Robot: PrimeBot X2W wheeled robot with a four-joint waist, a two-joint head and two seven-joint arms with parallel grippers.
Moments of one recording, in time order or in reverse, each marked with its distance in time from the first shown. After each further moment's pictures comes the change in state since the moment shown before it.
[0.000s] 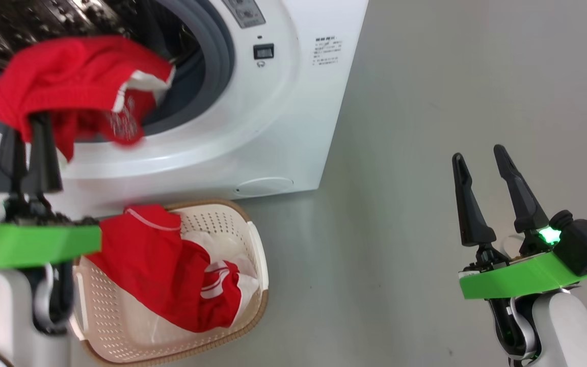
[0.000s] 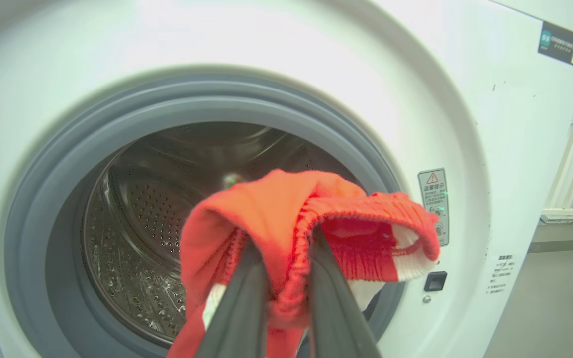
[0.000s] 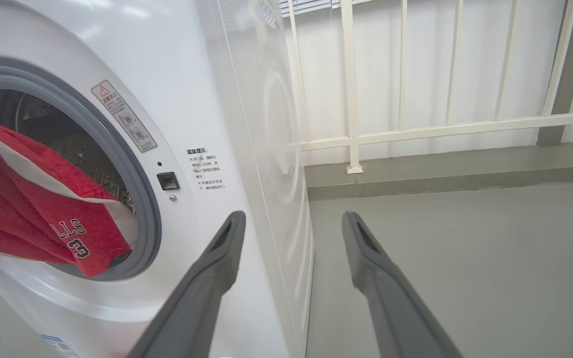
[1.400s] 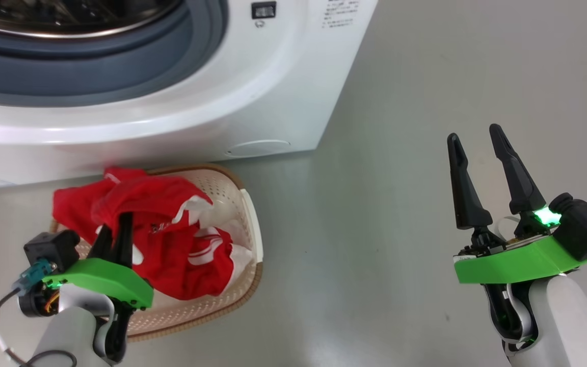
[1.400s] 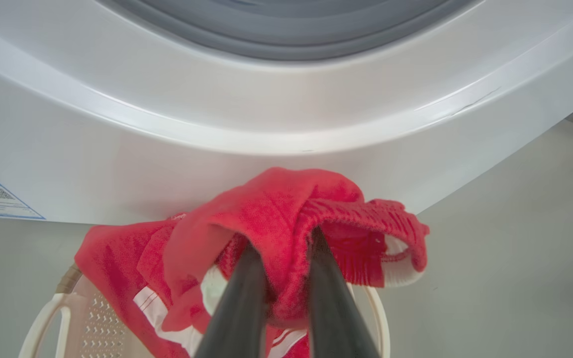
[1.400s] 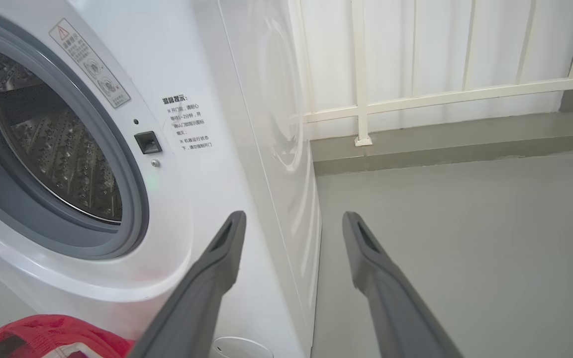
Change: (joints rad) left arm 0.009 -0.021 -0.188 0.558 -0.171 -0.001 -0.002; right arm -0.047 0.000 0.022 -0.007 0.020 0.000 0.000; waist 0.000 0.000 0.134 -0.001
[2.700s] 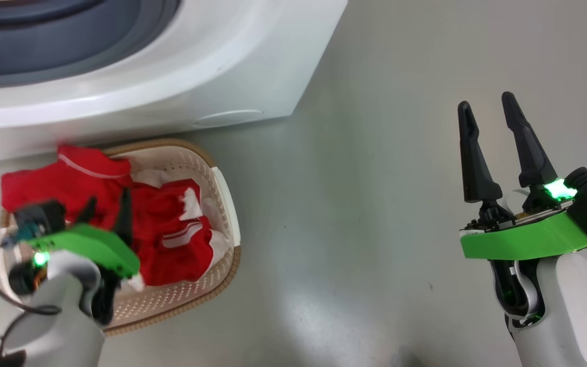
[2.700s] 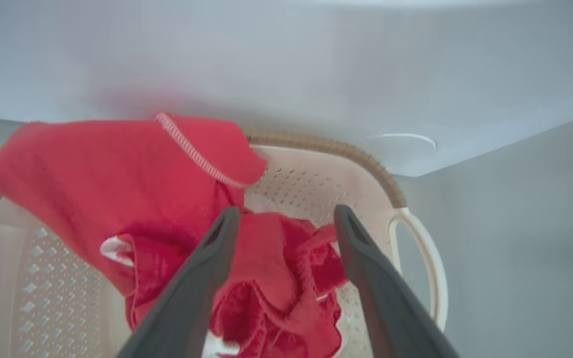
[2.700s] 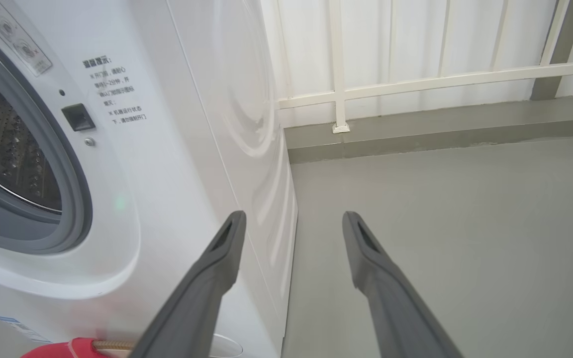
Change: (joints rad) left arm -0.252 0.040 -0.168 0.396 -0.198 0.000 0.007; right arm -0.075 0.000 -0.015 -0.003 0.007 0.000 0.000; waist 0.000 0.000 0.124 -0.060
